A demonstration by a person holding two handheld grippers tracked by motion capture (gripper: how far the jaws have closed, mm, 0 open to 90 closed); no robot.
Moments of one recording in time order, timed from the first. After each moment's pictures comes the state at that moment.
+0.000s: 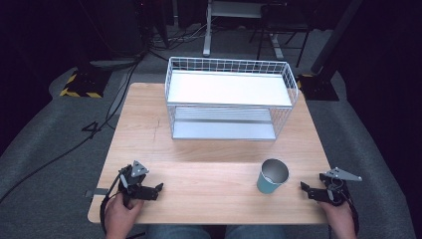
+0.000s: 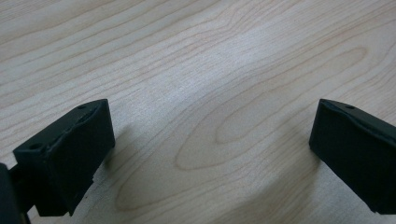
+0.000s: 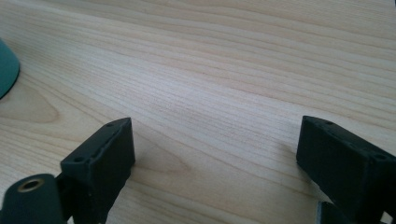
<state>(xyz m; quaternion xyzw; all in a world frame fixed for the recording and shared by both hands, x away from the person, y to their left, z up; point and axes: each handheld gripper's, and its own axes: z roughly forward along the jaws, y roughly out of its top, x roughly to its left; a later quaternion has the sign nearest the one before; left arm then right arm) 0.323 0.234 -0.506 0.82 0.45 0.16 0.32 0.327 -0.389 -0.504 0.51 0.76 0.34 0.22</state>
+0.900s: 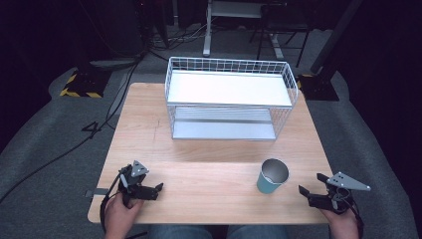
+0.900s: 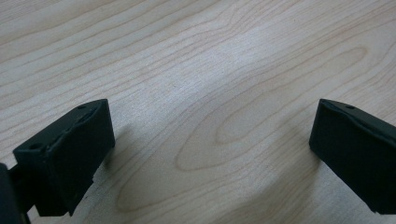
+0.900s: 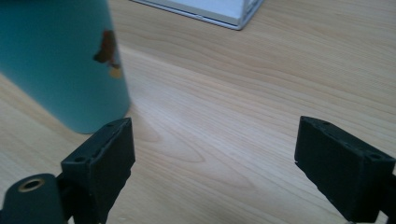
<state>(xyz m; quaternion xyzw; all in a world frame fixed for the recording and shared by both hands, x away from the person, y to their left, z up) 0.323 0.235 -0.506 0.82 0.45 0.16 0.32 0.293 -0.364 -0.467 0.44 0.77 0.40 0.23</state>
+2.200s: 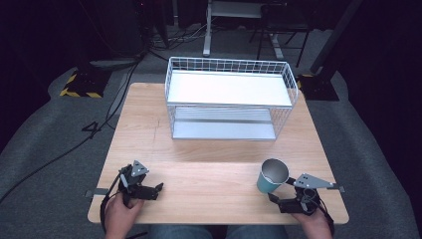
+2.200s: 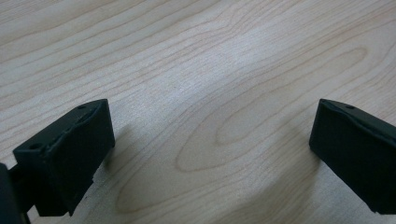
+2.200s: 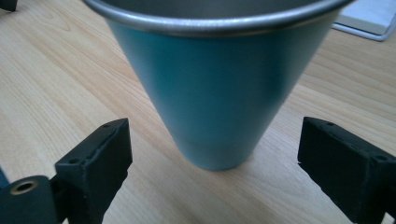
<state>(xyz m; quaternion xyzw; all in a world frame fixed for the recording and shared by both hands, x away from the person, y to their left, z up) 0.324 0.234 -0.506 0.82 0.45 0.16 0.32 0.298 -0.284 -0.478 0.38 0.81 0.42 0.16</state>
